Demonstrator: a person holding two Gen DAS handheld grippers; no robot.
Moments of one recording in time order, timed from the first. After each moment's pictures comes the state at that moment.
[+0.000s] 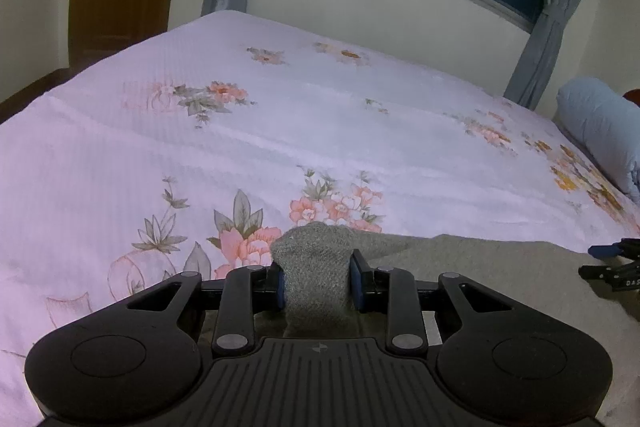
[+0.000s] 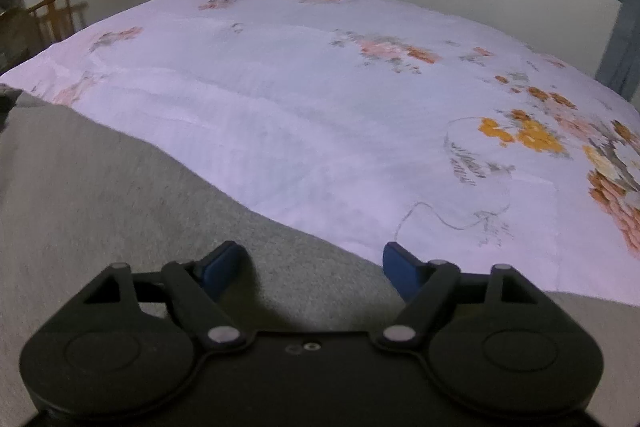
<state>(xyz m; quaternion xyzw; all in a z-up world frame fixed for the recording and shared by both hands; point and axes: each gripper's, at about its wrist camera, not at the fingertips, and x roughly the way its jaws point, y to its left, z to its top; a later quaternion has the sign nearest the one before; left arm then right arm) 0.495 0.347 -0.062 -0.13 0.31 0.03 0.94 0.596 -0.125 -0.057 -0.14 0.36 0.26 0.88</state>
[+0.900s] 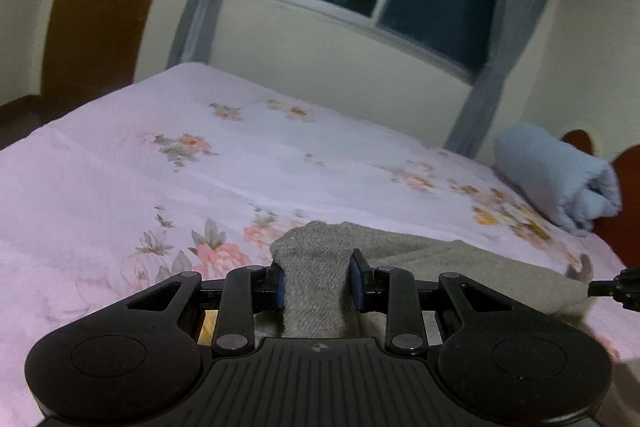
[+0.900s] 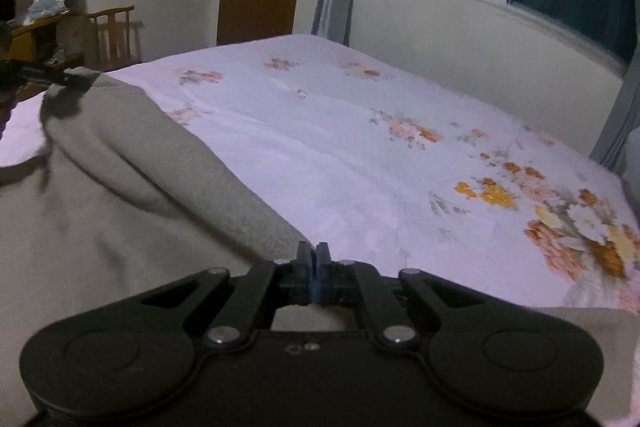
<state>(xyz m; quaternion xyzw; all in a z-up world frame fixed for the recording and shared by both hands) 0.381 0.345 -0.009 -0.15 0.22 -0.05 0.96 0.436 -0.174 0.036 -0.18 0.26 0.31 0.90</state>
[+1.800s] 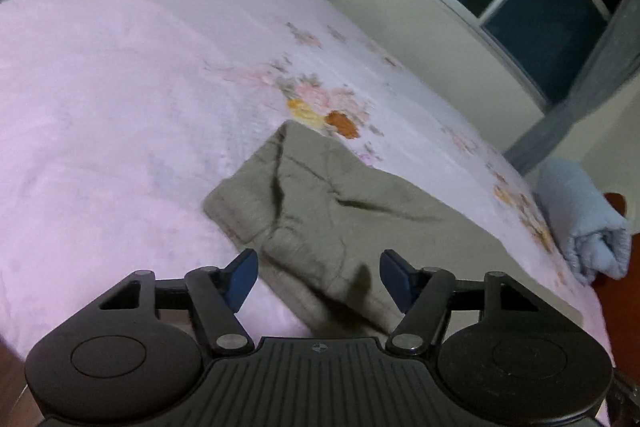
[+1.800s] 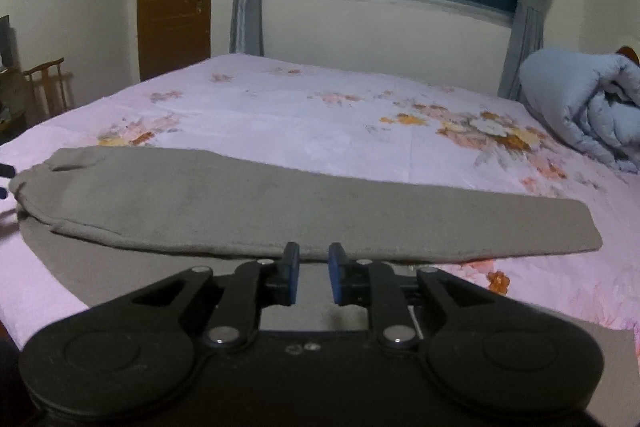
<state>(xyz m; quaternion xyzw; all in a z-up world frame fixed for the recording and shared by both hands) 0.154 0.305 -0.055 -0.32 0.29 0.08 0.90 0.251 -0.227 0.006 -0.08 0.26 0.18 0.95</state>
